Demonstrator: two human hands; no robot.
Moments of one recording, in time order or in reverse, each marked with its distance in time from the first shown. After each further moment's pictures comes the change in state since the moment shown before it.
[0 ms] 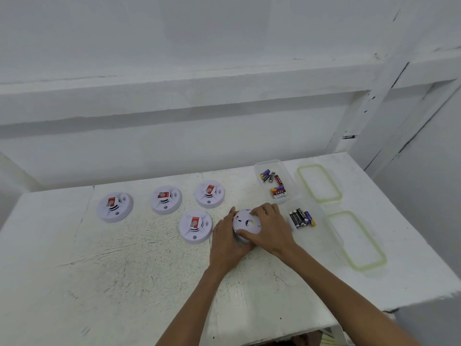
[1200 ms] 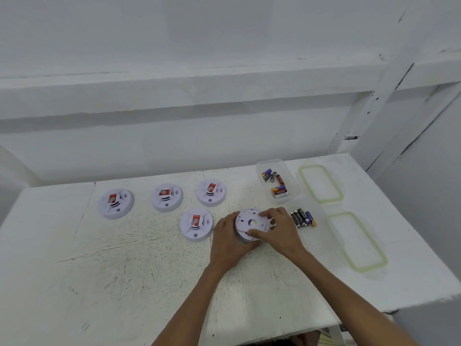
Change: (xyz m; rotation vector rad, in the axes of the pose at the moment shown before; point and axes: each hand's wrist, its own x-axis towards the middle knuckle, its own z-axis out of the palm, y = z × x) left_hand 0.003 -0.005 0.002 -0.012 -0.016 -0.019; right_hand -0.014 0.012 -0.015 0.346 -0.021 0.246
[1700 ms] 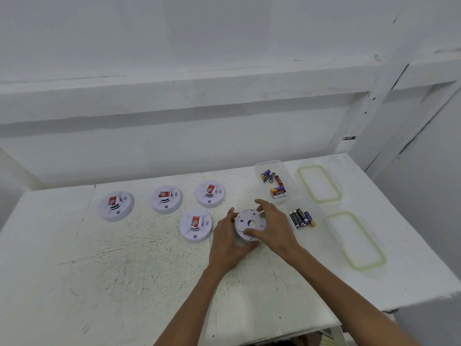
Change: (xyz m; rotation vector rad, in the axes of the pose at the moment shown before) left_hand -0.001 0.003 0.003 -0.030 -0.025 -0.034; right_hand 0.007 -0.021 0.002 -0.043 -0.063 -0.085
